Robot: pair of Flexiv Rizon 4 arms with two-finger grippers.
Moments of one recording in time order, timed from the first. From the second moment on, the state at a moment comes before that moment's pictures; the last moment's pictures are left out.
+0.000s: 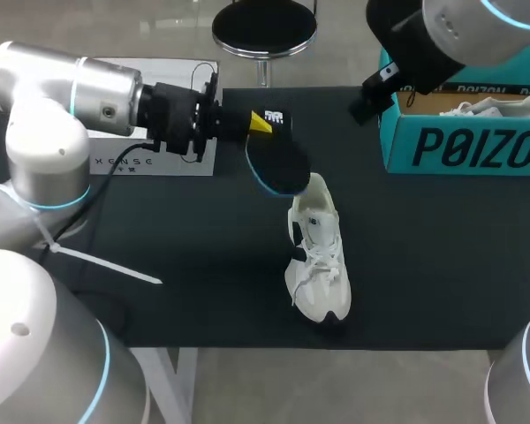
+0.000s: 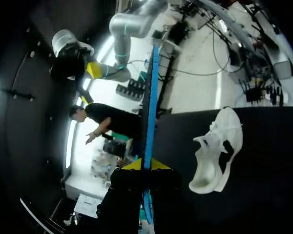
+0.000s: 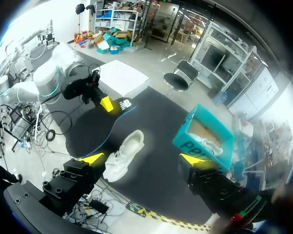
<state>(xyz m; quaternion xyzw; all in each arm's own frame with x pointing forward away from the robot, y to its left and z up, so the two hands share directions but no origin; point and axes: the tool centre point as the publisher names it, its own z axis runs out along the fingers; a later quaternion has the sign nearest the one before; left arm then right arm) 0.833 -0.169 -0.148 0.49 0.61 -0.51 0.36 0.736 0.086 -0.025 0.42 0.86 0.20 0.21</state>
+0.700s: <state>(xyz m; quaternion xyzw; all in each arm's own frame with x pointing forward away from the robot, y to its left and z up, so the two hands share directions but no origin) 0.811 -0.157 -0.161 0.67 0.47 -0.29 0.49 0.736 0.086 -0.025 0.42 0.86 0.20 0.21</state>
